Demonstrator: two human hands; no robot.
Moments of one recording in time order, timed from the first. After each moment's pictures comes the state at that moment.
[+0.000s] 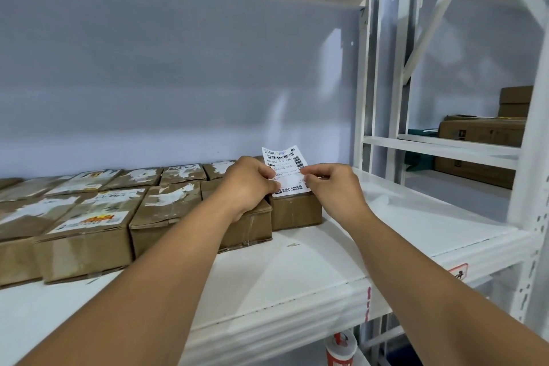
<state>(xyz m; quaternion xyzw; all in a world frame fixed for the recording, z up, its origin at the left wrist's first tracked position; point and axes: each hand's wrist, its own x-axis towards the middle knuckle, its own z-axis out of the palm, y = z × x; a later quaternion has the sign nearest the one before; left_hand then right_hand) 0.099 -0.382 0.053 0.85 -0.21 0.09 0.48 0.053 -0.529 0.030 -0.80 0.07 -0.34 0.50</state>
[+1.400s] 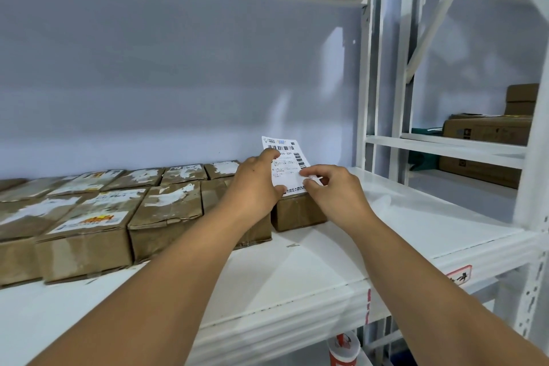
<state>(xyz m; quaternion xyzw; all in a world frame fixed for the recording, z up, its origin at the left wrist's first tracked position) 0.081 -0.387 0.051 0.88 -0.28 0.21 0.31 0.046 -0.531 0.028 -0.85 0.05 -0.35 0.40</state>
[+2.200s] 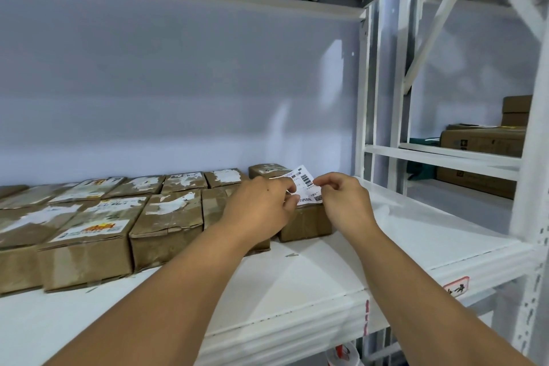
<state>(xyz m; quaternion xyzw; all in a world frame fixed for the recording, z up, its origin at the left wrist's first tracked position) 0.068 -0.391 0.046 0.88 -0.32 0.32 0.12 0.042 -0.537 0.028 -0.81 0.12 -0.36 0.46</state>
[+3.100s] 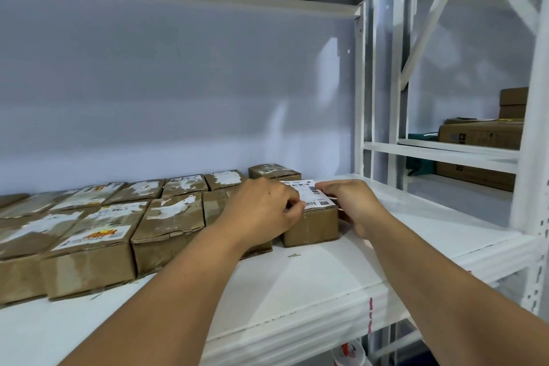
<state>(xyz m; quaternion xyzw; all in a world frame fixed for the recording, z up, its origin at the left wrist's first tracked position) 0.071 -0.383 0.049 0.87 -0.40 0.30 0.05 0.057 -0.559 0.027 -0.68 0.13 -0.21 0.69</state>
